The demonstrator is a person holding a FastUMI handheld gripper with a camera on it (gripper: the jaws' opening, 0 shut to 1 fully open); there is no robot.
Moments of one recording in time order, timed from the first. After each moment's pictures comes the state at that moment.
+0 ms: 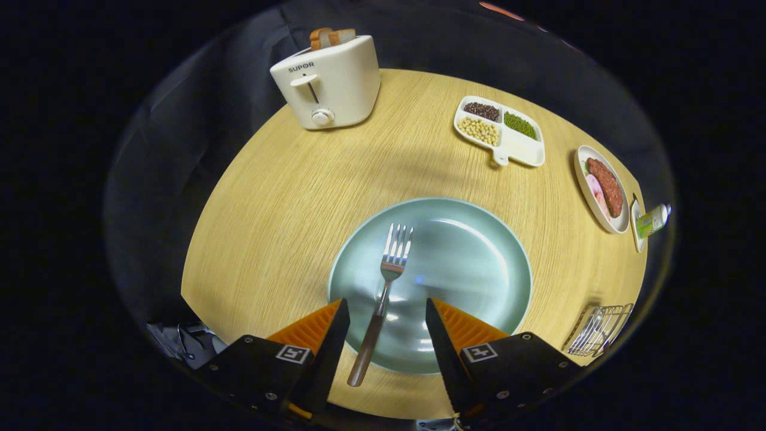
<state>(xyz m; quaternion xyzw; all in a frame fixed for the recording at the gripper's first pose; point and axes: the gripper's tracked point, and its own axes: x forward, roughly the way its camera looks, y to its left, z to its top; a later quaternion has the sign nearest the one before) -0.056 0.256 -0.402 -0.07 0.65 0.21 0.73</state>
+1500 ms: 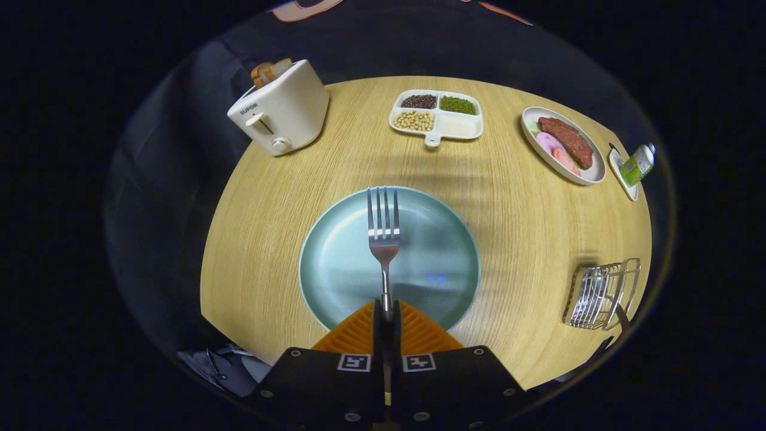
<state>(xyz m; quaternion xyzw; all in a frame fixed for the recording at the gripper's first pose) -0.053 0.180 -0.370 0.03 0.63 0.15 0.76</state>
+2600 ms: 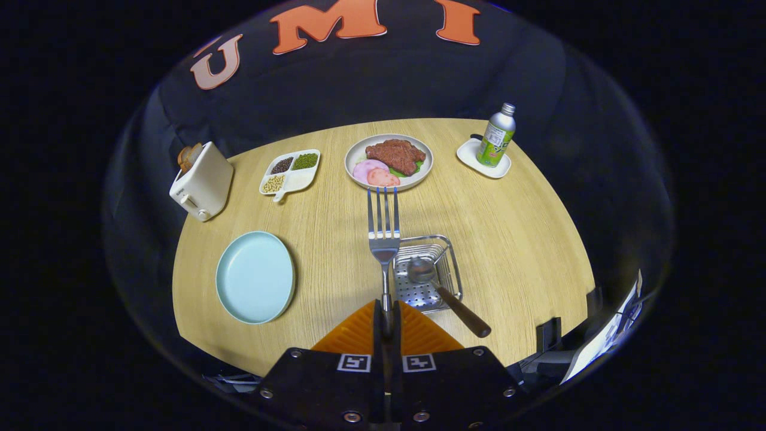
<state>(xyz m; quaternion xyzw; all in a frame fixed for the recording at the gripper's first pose) -0.068 -0.058 -0.315 0.05 0.57 -0.01 0.82</state>
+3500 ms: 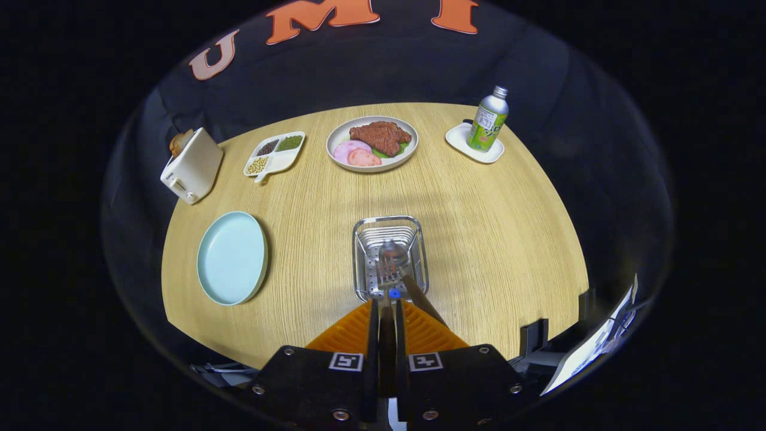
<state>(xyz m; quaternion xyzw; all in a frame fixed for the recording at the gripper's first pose) -0.072 -0.094 -0.323 0.03 0.58 -0.01 0.81</state>
